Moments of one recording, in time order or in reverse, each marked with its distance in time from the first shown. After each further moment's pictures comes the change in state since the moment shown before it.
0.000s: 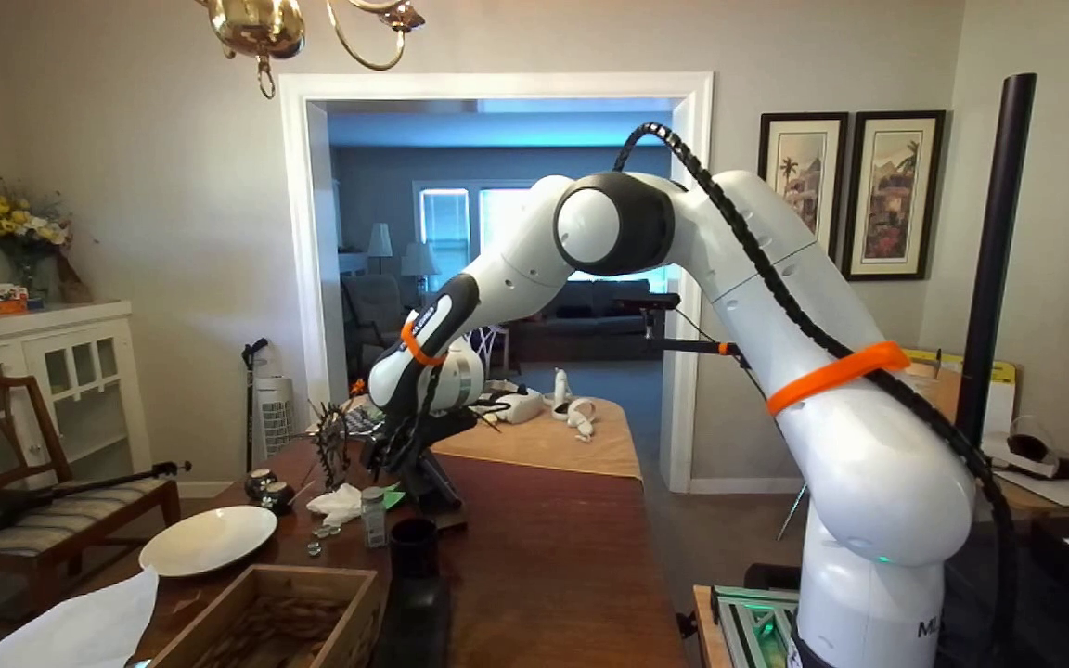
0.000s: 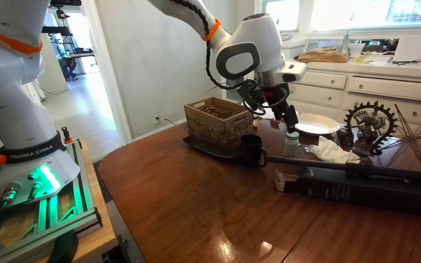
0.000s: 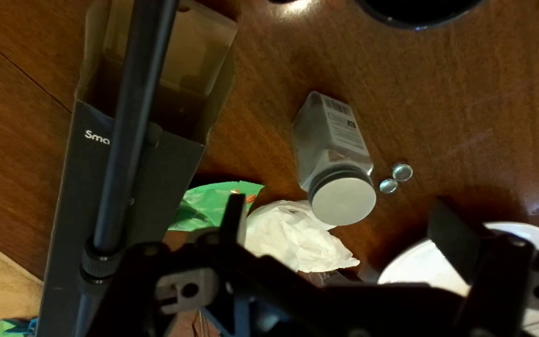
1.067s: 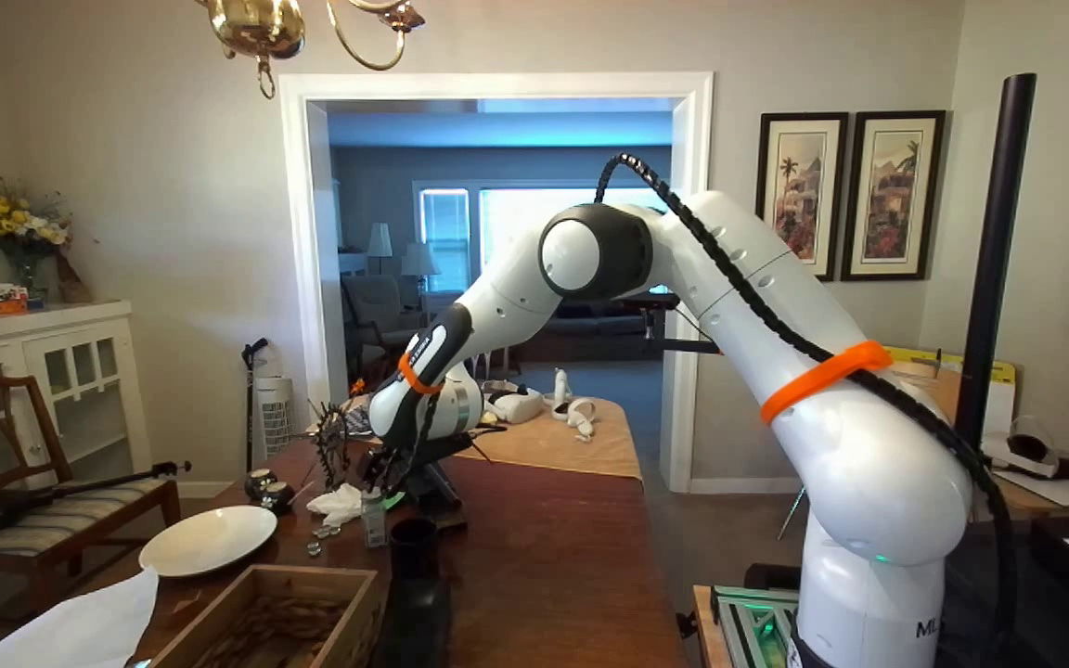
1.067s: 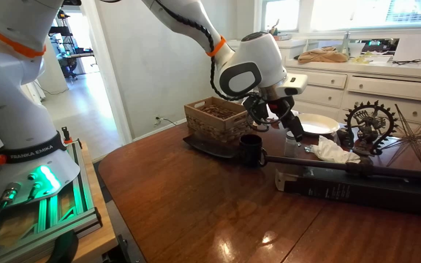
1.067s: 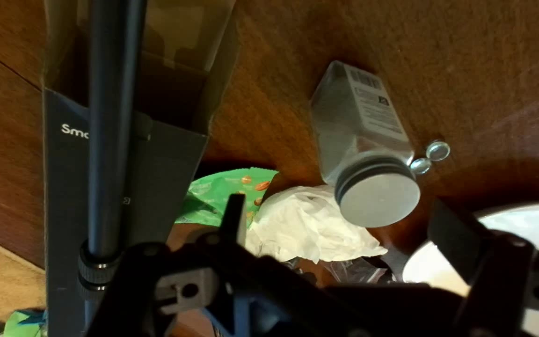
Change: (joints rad) arm -0.026 0.111 0.026 0.052 0.000 0.159 0.036
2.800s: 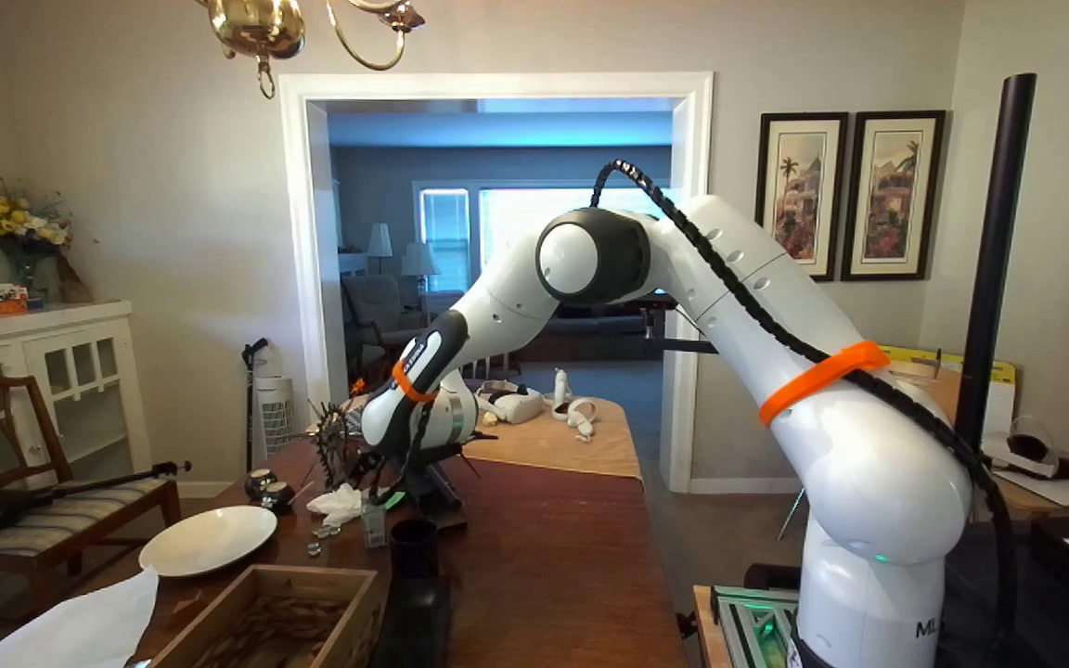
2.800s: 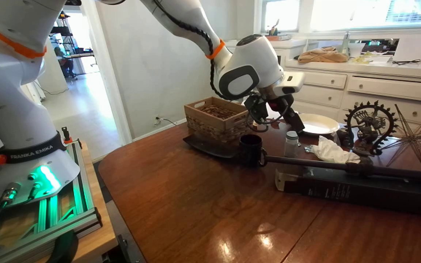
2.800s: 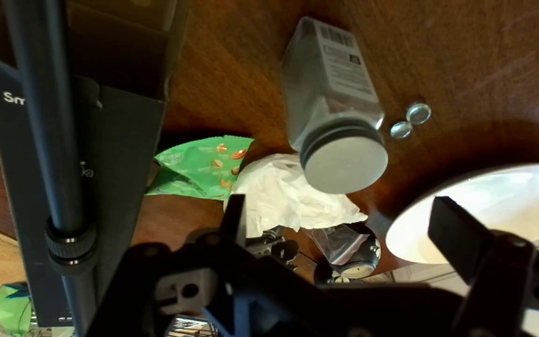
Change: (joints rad) arm -0.008 0.021 0.040 0.006 -0.002 0.108 0.029
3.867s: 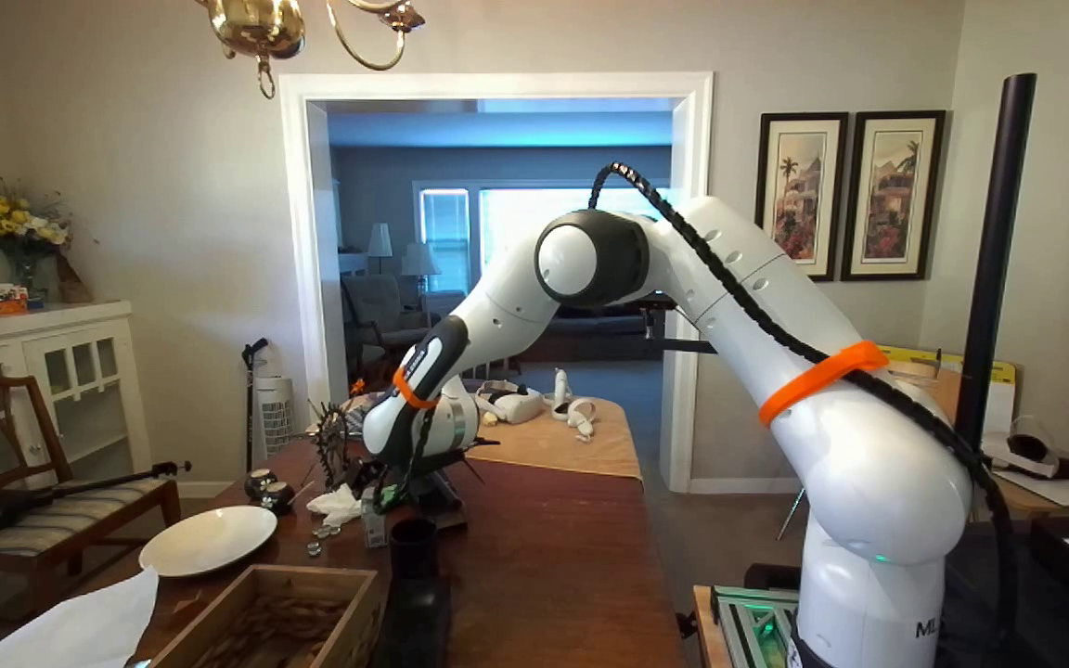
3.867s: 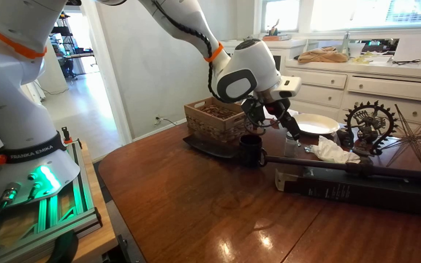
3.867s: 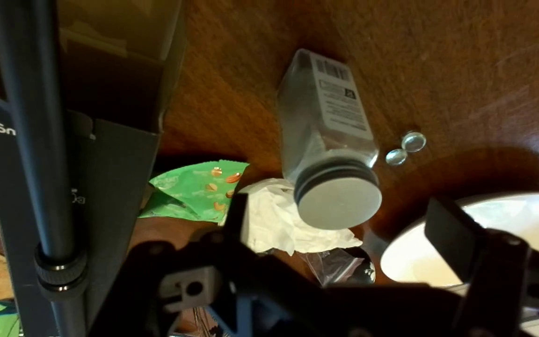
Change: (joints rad) arm 0.002 0.007 0.003 -0.019 -0.008 0.000 -0.011
